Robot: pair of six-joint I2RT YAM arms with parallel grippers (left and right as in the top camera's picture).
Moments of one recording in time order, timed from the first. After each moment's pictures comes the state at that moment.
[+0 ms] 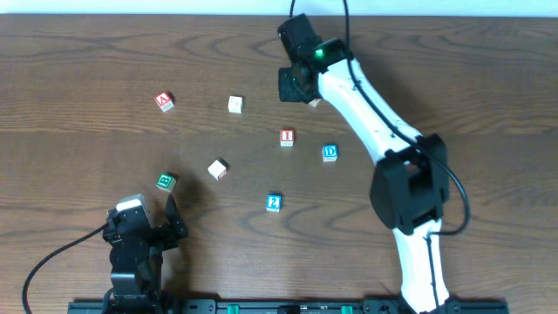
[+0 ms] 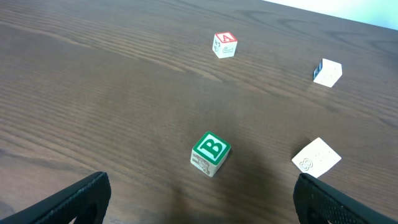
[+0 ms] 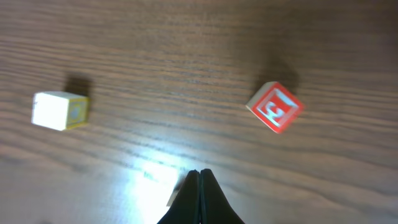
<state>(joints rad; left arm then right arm) -0.04 0.01 0.16 -0.59 -0.19 -0.22 0.47 2.24 2.07 -1.01 0.04 0.43</state>
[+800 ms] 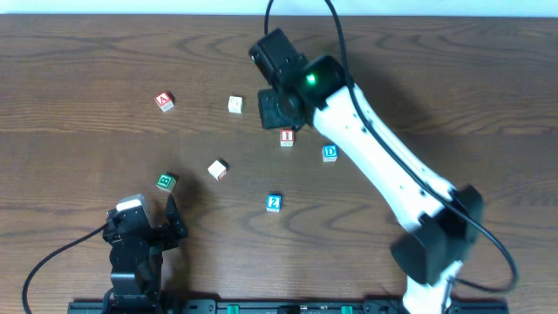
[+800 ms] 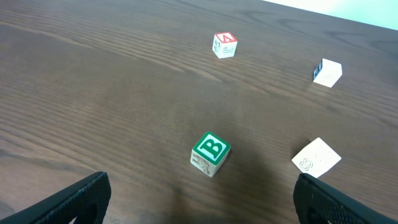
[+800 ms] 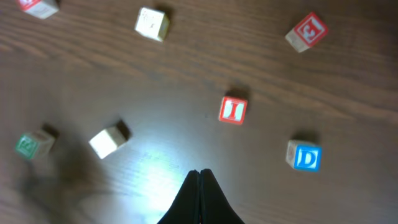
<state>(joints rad) -0.04 0.01 0.16 -0.59 -0.19 -0.22 0.68 1.93 1.92 -1.14 0.08 0.51</state>
